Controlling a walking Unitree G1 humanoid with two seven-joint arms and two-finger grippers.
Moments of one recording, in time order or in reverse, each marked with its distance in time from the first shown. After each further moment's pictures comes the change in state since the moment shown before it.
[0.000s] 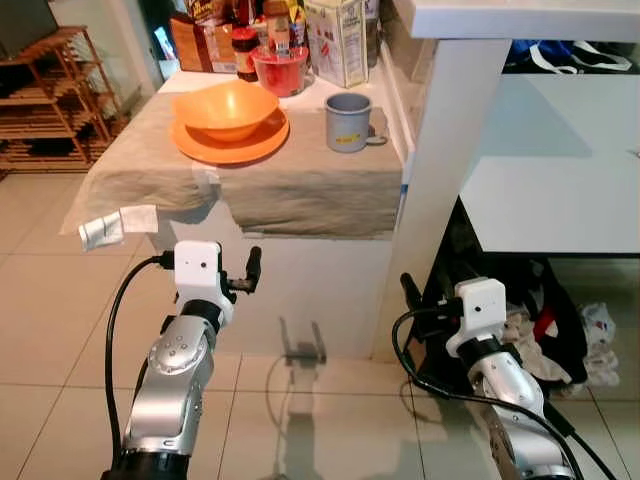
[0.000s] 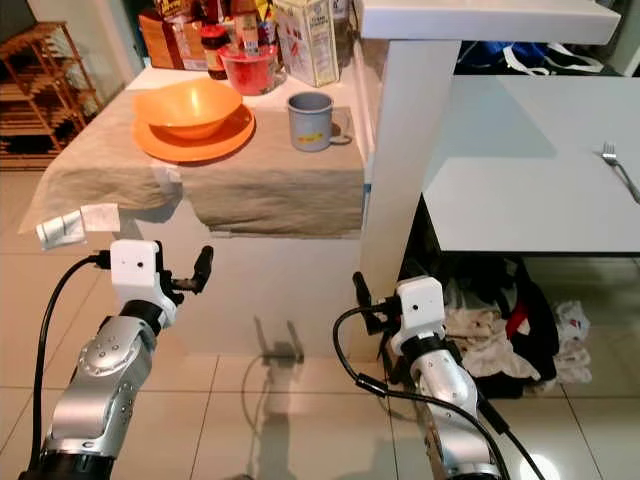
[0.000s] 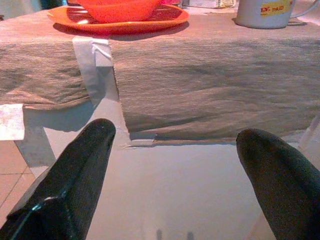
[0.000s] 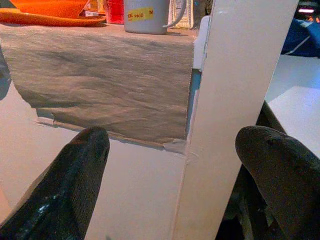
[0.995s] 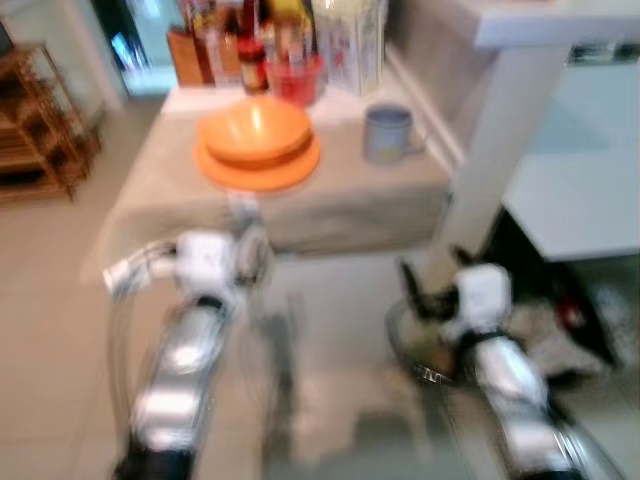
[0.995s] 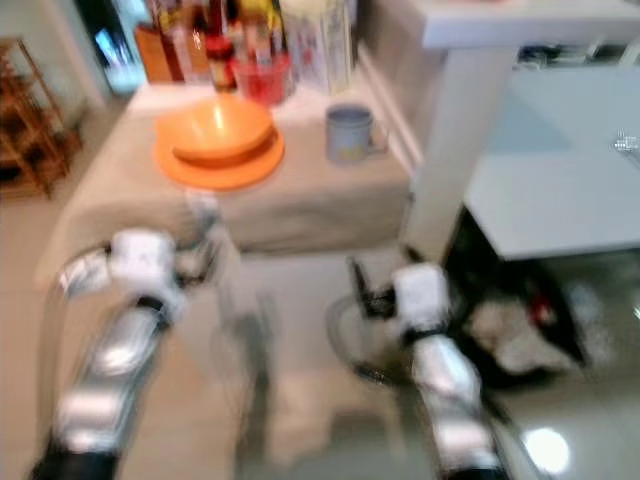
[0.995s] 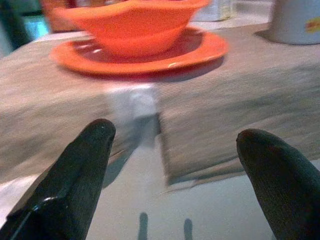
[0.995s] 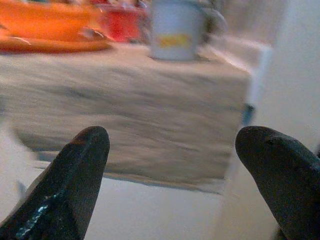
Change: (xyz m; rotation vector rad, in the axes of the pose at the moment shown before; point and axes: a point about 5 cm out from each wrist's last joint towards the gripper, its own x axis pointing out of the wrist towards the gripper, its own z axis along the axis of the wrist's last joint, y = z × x) left arm 0.006 -0.023 0.009 0.045 -0.044 -0.070; right arm 0.005 -0.008 0.009 -0.026 -0.027 -0.043
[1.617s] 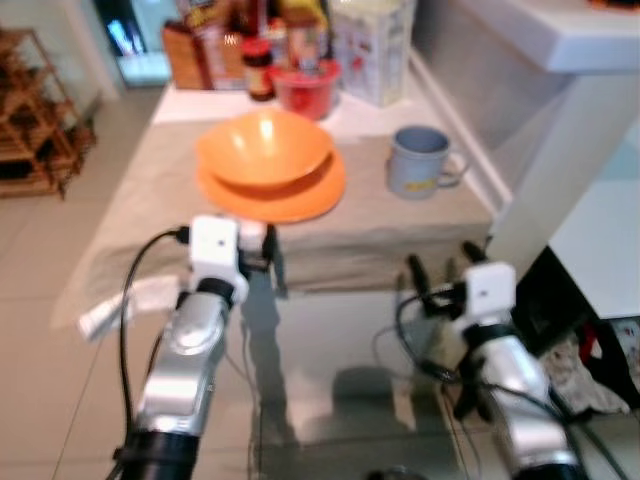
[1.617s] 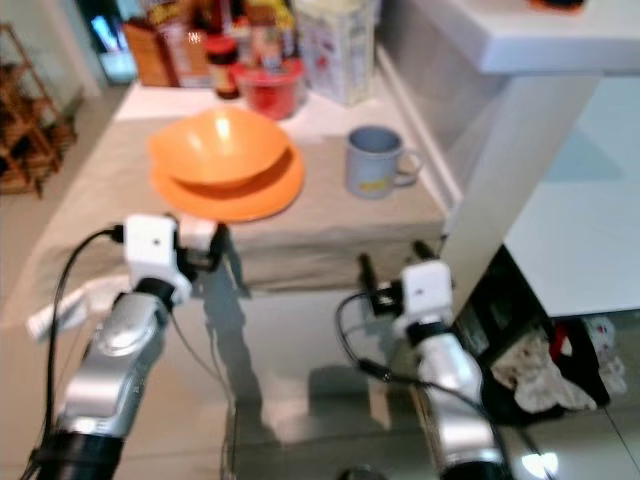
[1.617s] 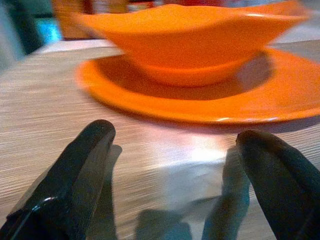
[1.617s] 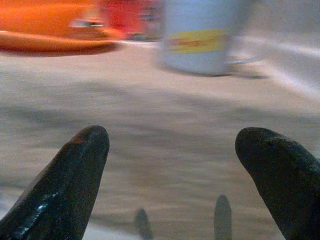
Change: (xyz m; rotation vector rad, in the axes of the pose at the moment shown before) left arm 0.006 0.017 0.017 0.022 -0.037 0.060; right arm 0.005 0.013 0.006 0.000 -0.023 0.040
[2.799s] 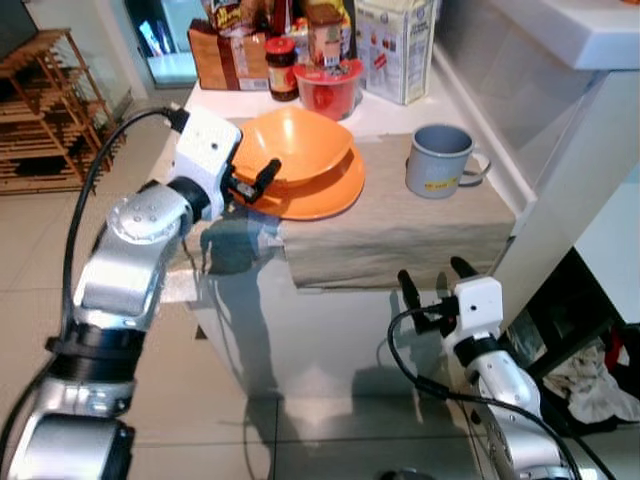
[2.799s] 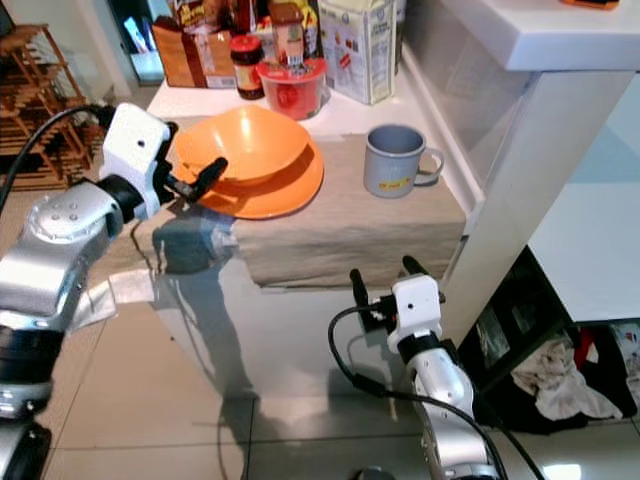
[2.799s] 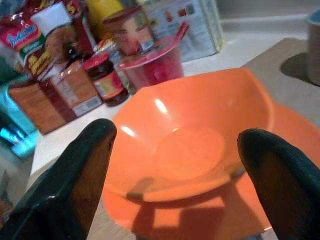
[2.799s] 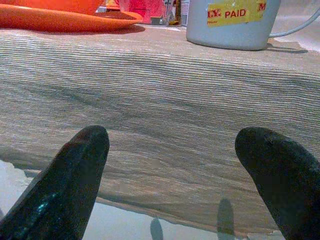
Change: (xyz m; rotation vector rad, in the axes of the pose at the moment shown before) left arm 0.048 0.026 0.109 0.313 -0.031 -0.333; right arm -0.011 0.000 -0.010 0.005 0.042 -0.010
